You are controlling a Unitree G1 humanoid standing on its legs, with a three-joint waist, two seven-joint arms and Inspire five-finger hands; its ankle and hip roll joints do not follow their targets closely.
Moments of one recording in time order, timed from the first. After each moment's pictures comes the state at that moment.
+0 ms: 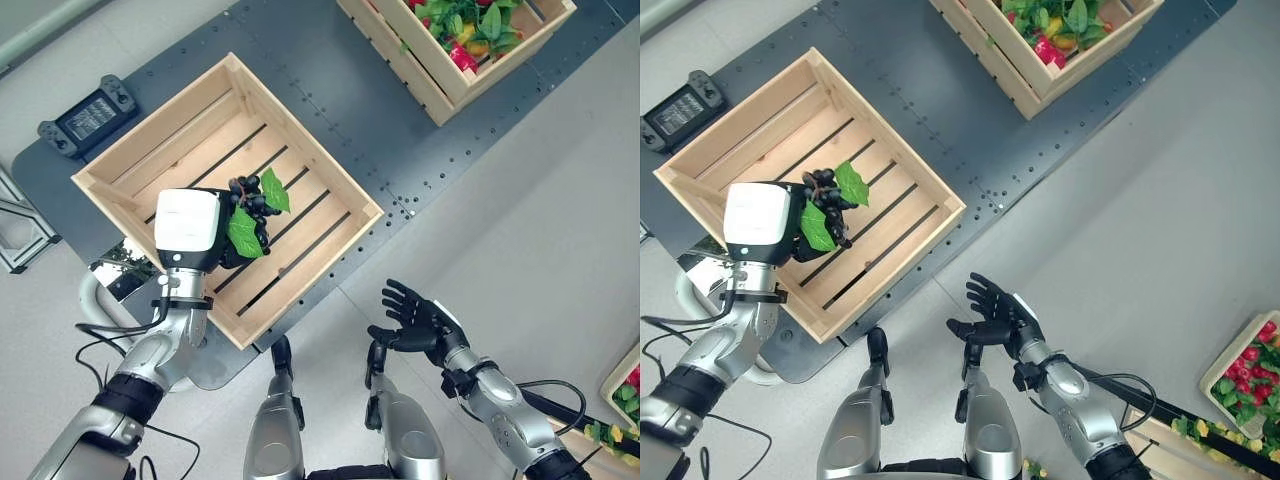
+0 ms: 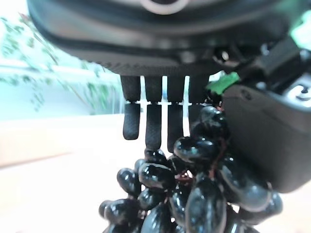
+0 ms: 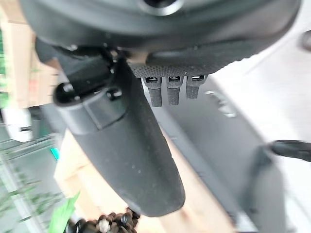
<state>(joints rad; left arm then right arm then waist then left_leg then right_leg) -0.28 0.73 -0.25 0.23 0.74 0.01 0.79 0.01 -0.46 0.30 0.08 0.63 -0.02 0.11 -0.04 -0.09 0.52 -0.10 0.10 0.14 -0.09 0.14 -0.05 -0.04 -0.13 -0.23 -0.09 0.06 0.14</state>
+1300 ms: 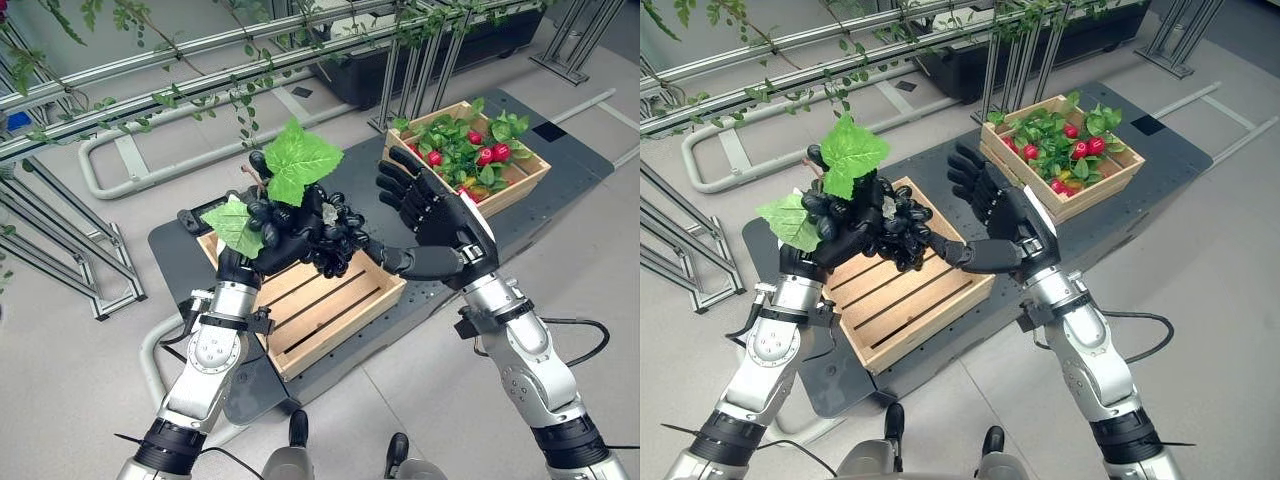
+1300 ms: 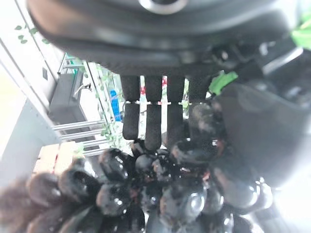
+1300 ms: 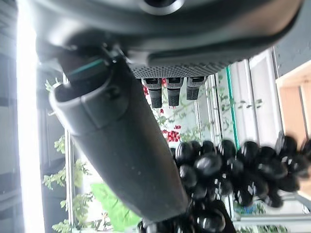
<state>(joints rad) -0.13 0.46 -0.19 -0.13 -0.23 -0.30 0.14 -0.17 -0.46 0.18 -0.28 0.62 -0.07 0.18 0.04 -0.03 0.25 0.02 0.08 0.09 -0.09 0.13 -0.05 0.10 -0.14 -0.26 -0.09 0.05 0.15</state>
